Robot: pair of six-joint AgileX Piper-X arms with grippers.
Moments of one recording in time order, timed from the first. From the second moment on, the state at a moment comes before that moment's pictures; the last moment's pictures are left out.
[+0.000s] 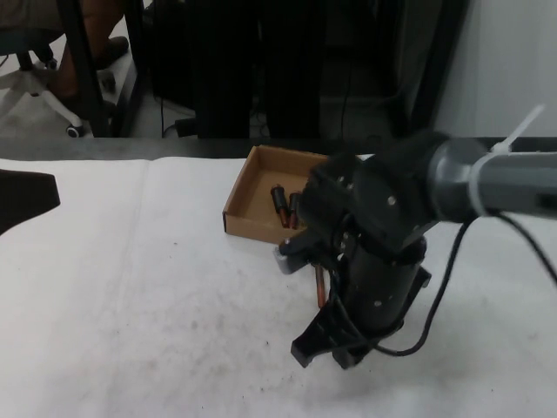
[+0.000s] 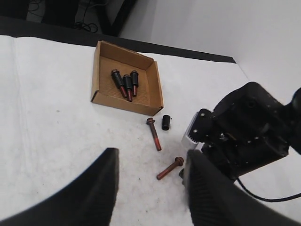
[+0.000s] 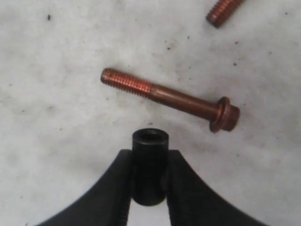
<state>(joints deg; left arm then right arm) -1.2 38.4 -40.8 37.5 32.8 -12.7 38.2 107.4 -72.1 56.1 -1.1 2.2</state>
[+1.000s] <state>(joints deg) -36.9 74.9 -48.6 31.6 18.1 15.7 41.1 54.5 -52.5 62.5 -2.6 10.7</state>
